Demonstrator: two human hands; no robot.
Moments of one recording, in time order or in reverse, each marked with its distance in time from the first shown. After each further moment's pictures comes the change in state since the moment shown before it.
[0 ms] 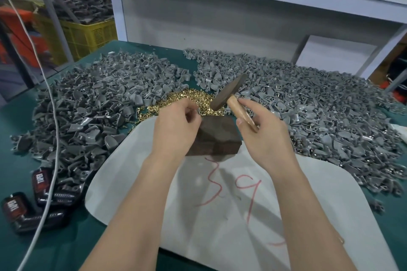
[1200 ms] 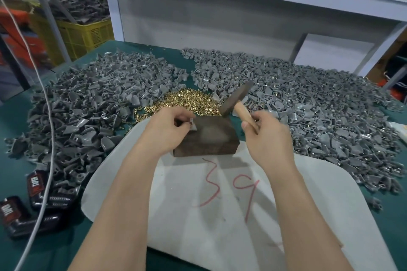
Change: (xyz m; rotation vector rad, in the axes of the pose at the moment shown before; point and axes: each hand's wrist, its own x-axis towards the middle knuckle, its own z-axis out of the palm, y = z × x) left_hand 0.010 -0.010 -0.018 -0.020 -0.347 -0.039; right_hand 0.003 0.010 0.003 -0.234 0.039 0.178
